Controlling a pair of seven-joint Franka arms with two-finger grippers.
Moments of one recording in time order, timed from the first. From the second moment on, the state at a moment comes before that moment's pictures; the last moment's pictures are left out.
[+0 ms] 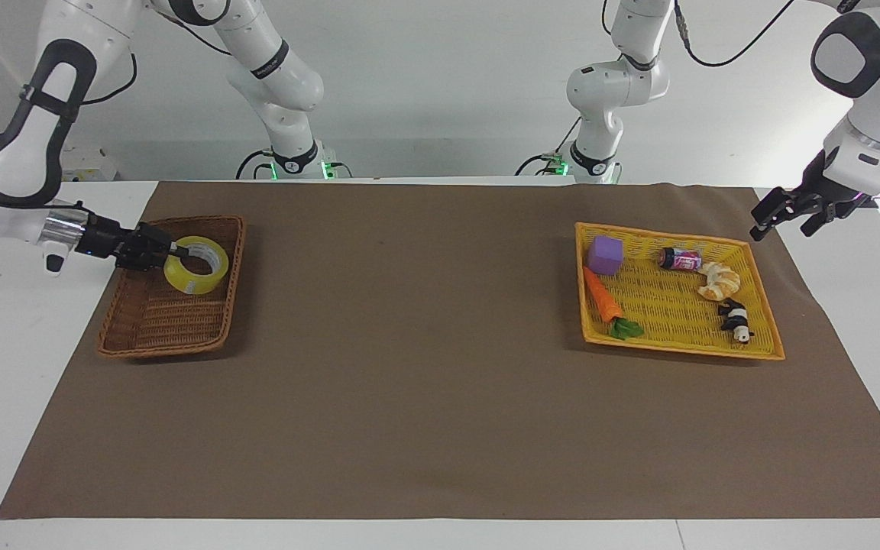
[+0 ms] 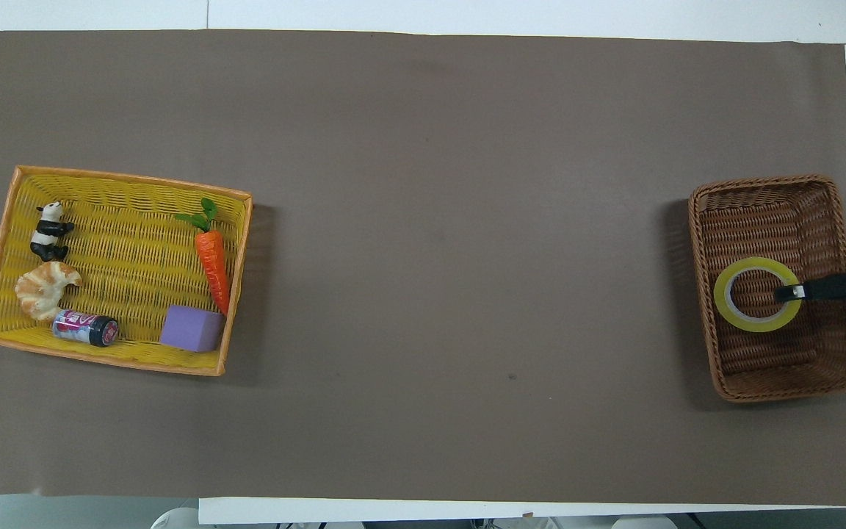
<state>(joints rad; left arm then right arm) 0.07 0.00 0.01 -1.67 -0.02 1.68 0.08 -0.47 0.26 -0.14 -1.96 0.57 1.57 -0.89</state>
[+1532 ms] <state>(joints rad) 0.03 -0.01 -0.01 -1.64 -0.01 1.64 0.09 -0.04 -0.05 -0.13 -1.74 0.03 1.54 -0.23</state>
